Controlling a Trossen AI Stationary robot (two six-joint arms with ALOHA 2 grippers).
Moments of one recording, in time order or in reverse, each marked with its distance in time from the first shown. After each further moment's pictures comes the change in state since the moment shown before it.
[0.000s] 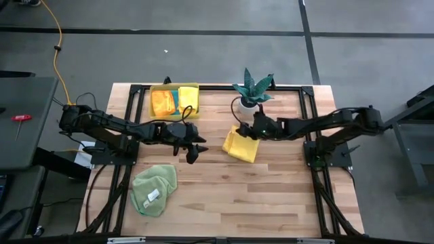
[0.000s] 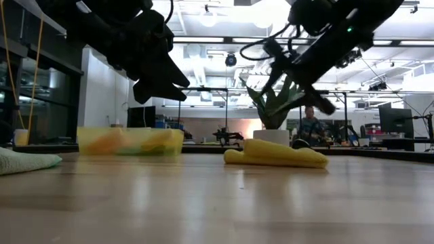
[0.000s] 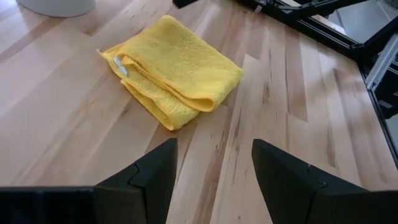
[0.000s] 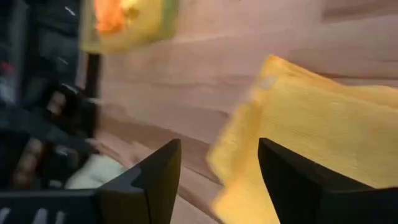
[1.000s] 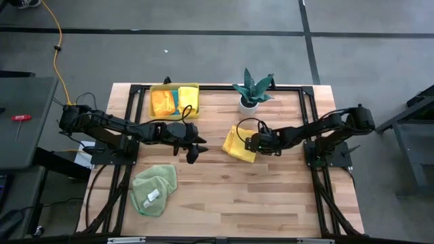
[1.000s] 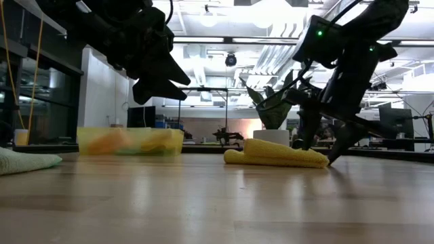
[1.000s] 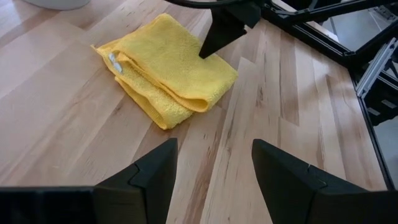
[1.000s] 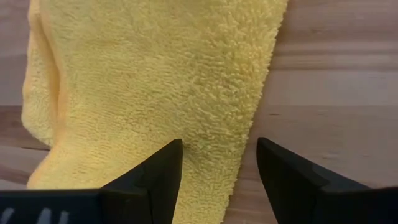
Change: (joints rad) left arm 0.000 0.000 0.000 0.009 0.014 -0.048; right arm 0.105 0.143 -0.043 -0.285 -0.073 0.302
